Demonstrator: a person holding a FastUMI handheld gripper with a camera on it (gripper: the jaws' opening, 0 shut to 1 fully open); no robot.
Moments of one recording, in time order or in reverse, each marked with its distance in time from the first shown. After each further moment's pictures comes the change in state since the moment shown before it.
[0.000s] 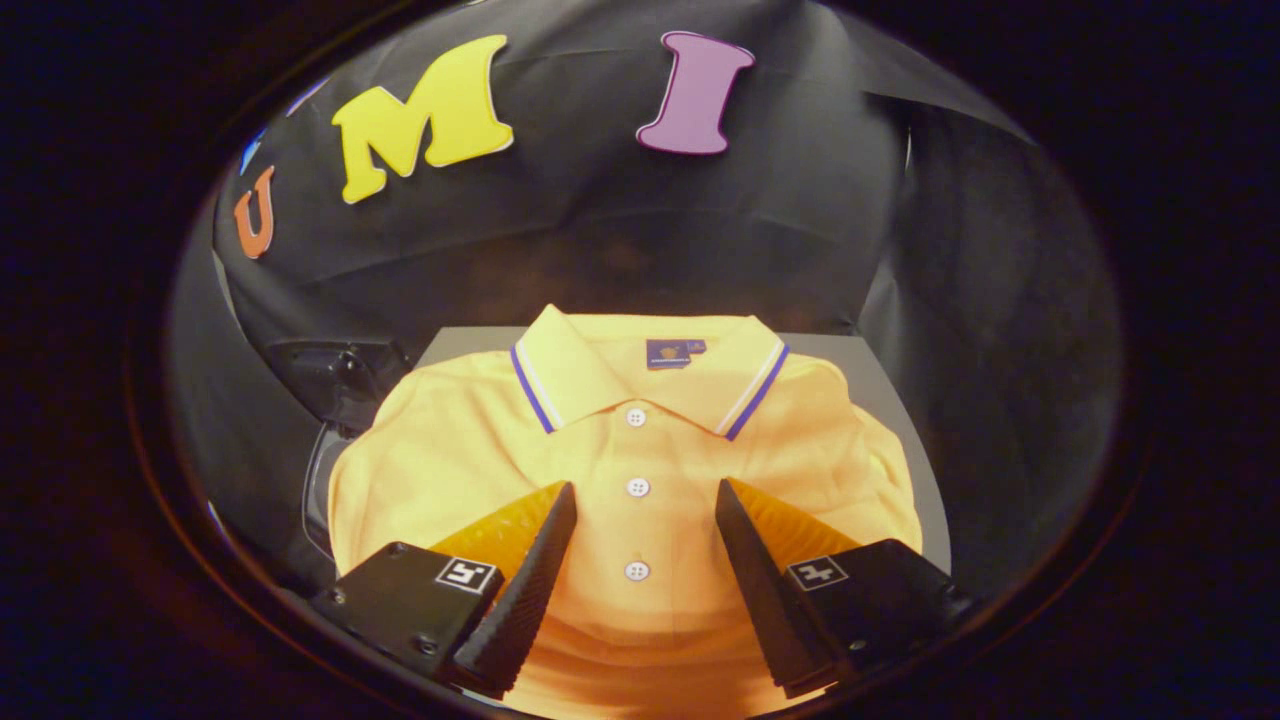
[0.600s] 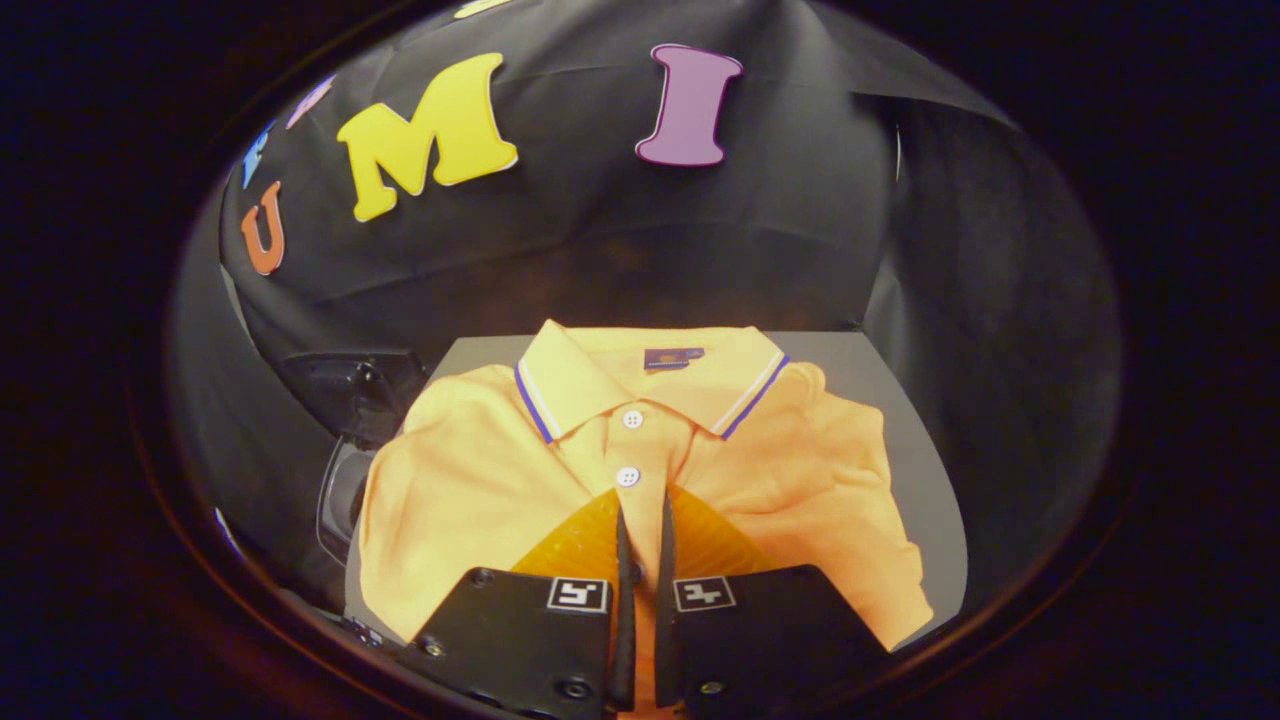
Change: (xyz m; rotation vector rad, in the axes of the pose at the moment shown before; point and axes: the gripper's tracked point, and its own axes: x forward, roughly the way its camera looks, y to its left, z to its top) arm -0.012 0.001 -0.004 0.052 -0.063 0.044
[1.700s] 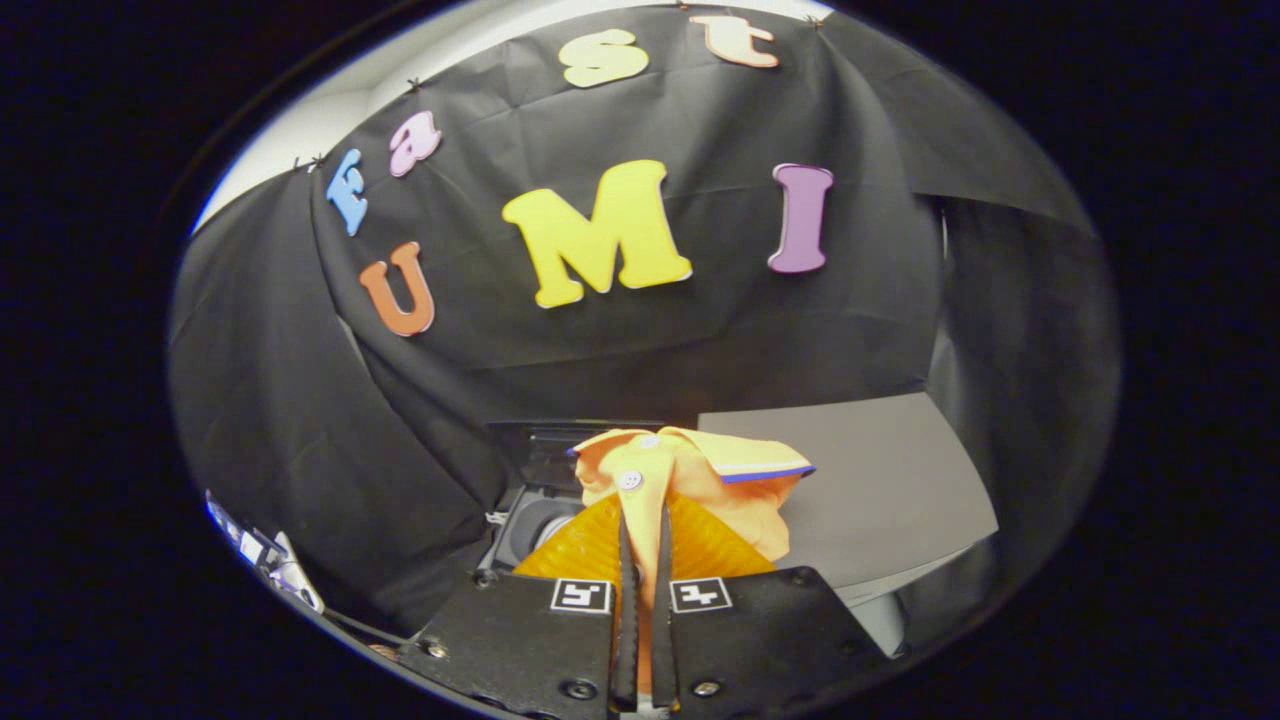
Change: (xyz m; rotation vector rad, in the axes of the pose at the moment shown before) arm -0.224 0.208 0.011 0.001 -0.207 0.268
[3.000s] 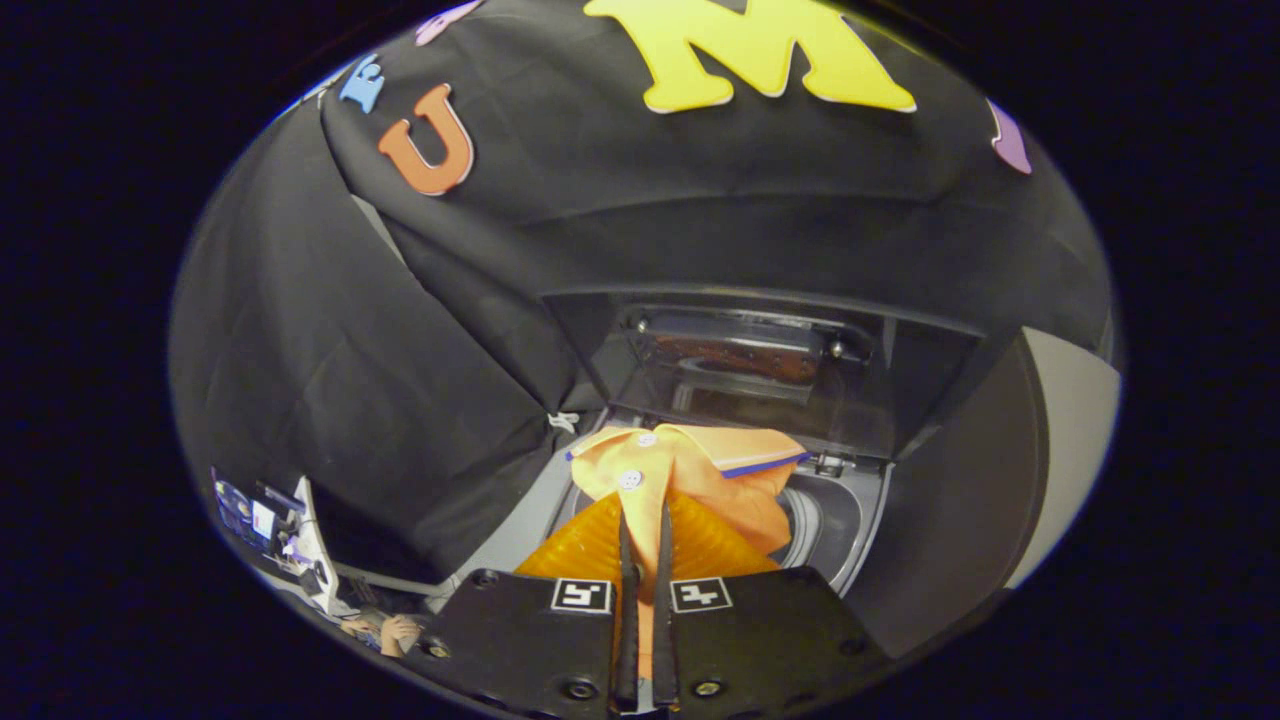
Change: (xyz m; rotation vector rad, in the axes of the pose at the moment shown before) arm 0.294 0.145 -0.122 -0.071 0.448 0.179
